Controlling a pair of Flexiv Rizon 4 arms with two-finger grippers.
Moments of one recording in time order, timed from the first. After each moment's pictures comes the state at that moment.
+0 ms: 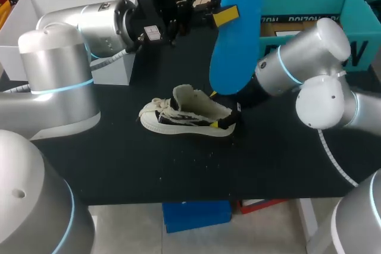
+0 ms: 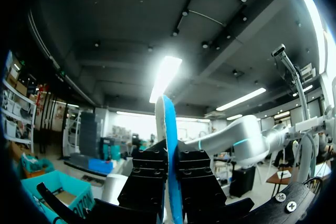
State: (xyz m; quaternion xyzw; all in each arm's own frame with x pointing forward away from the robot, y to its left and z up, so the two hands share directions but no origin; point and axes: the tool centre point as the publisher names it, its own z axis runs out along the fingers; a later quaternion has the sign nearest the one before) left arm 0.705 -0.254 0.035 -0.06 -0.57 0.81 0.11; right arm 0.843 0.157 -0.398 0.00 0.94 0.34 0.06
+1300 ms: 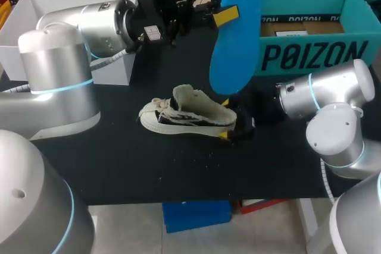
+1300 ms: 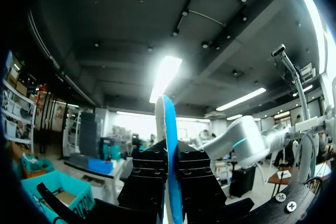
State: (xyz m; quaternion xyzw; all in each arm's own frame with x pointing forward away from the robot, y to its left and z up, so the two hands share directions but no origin) left arm 0.705 -0.254 0.035 -0.06 -0.57 0.81 0.11; right arm 0.827 0.138 -0.425 0.04 0.89 0.45 0.07
